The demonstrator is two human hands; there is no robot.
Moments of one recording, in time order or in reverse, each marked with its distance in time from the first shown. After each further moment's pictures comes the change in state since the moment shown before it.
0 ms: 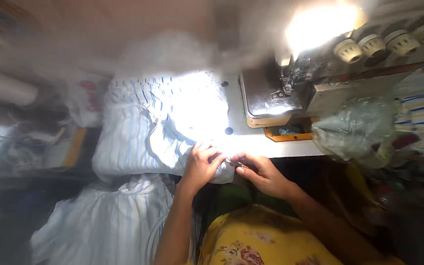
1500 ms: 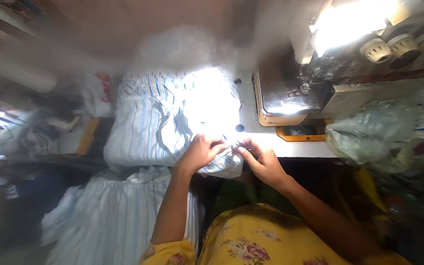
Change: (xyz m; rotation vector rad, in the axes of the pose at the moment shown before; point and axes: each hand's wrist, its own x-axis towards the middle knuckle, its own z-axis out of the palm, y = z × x) left_hand 0.024 -0.015 -0.036 0.011 -0.237 0.027; right_hand 0.025 0.006 0.020 -0.151 0.186 0.044
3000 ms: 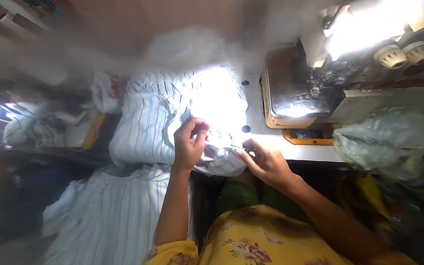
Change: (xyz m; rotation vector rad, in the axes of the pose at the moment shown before) left_hand -0.010 -0.006 -0.010 -0.279 0.653 0.145; right_hand 0.009 -0.020 -0.001 -0.338 -0.023 -0.193
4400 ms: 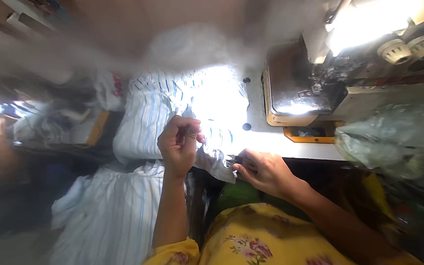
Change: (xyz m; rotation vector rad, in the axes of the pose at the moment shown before) left_hand 0.002 0.036 -0.018 -0.053 0.087 0.109; right_hand -0.011 -0.015 -0.008 -0.106 -0.141 -0.116
